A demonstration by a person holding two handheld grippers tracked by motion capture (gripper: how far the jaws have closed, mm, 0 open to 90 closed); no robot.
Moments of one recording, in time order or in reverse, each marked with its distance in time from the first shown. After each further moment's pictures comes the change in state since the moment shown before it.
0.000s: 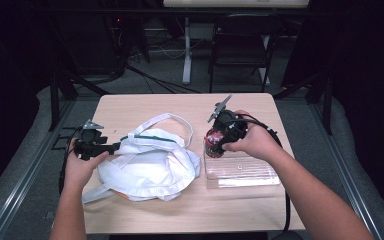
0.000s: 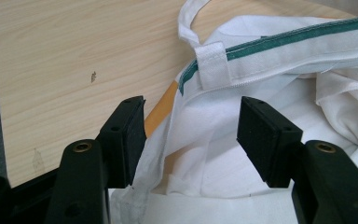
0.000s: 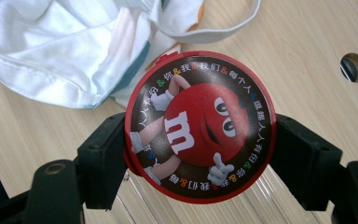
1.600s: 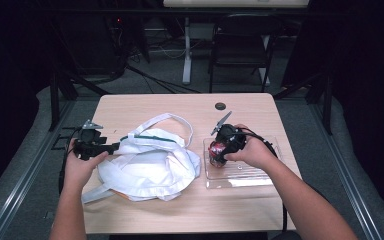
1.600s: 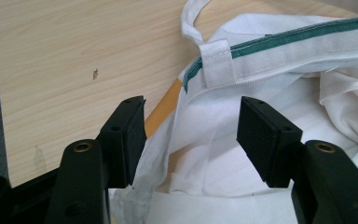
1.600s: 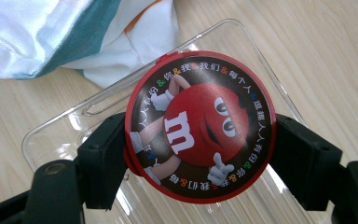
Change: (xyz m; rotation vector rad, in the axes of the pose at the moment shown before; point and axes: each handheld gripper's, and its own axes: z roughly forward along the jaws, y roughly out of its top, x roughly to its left) left arm 0.003 -0.001 0.001 0.003 0.001 -0.009; right arm -0.013 -0.034 0.066 0.040 0.024 0.015
